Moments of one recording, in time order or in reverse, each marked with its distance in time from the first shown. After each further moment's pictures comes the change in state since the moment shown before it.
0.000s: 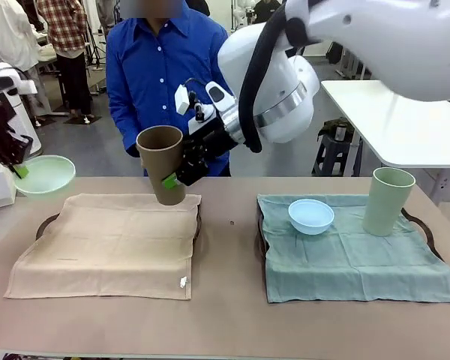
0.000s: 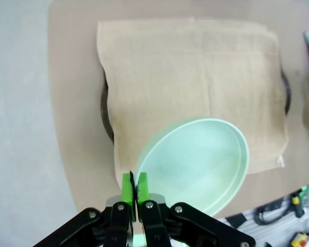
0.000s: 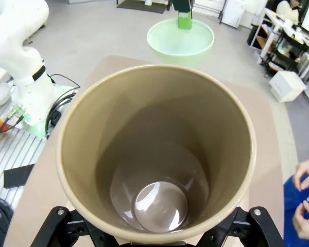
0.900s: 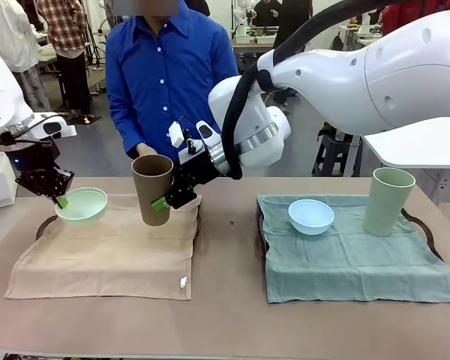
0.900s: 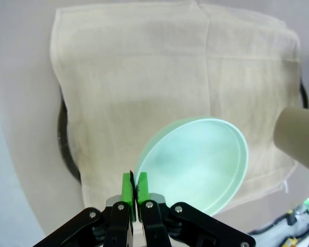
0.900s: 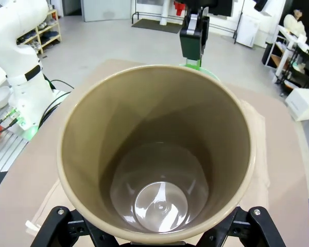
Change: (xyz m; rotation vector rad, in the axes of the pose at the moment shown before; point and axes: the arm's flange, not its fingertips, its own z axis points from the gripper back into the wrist) left arm 0.034 -0.017 -0.110 -0.080 0.081 0.024; right arm -0.064 -0.034 -0.075 0.085 -0.117 -0.014
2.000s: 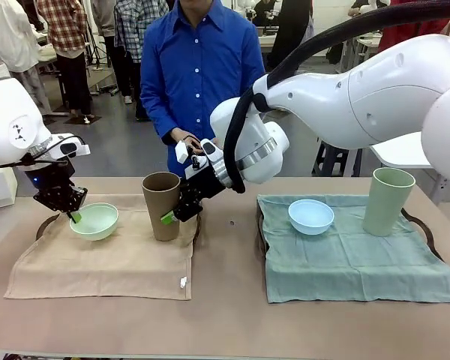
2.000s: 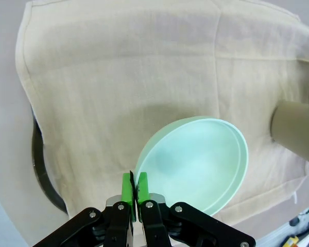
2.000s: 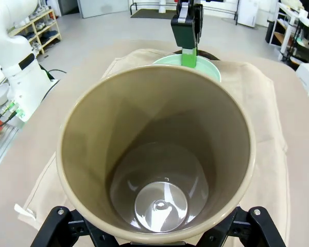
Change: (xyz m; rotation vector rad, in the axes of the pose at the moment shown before) left arm 0.010 0.000 -0.054 -0.030 0.037 -0.017; right arm -0.047 -0.010 -0.010 0.018 0.054 -0.102
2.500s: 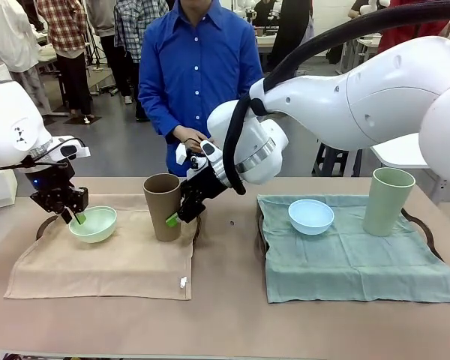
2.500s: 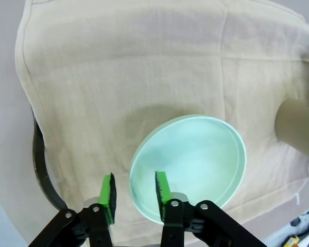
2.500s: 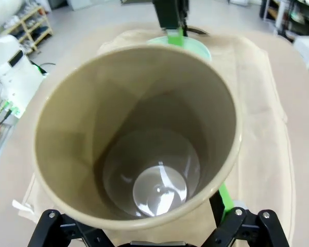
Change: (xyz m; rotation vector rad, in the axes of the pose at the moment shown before) left arm 0.001 0.004 -0.004 0.001 0.004 0.000; right arm -0.006 -0.005 0.004 -0.036 0.110 -0.107
